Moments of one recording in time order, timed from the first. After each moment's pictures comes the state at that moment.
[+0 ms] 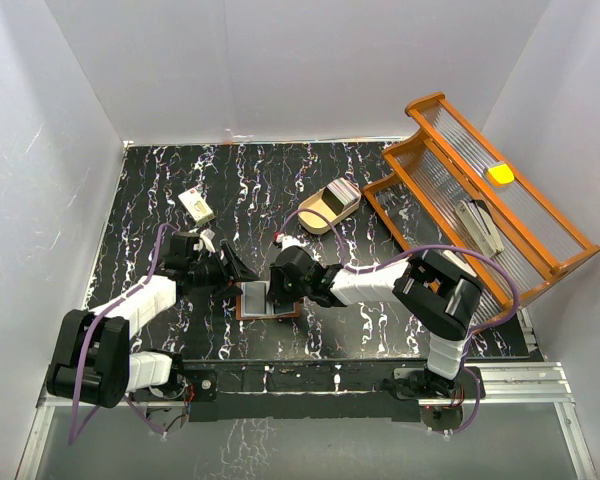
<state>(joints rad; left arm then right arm) -0.21 1.25 0.49 -0.15 0.55 -0.78 0.99 1.81 0.94 0.13 -0.02 0.71</state>
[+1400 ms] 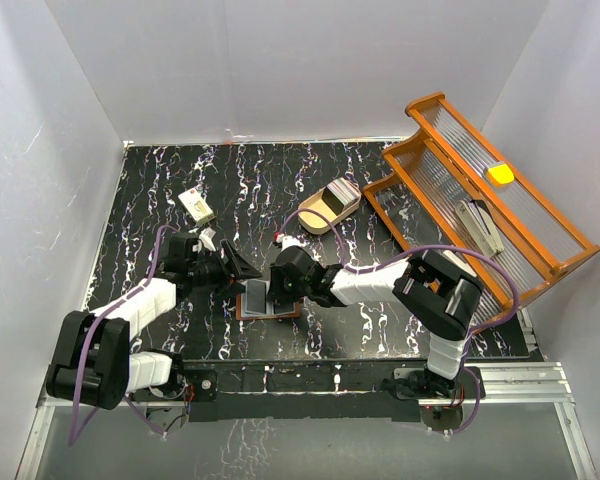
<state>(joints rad) -0.21 1.25 0.46 -0.05 0.61 -0.86 0.99 1.81 0.94 0.13 -0.02 0.71</state>
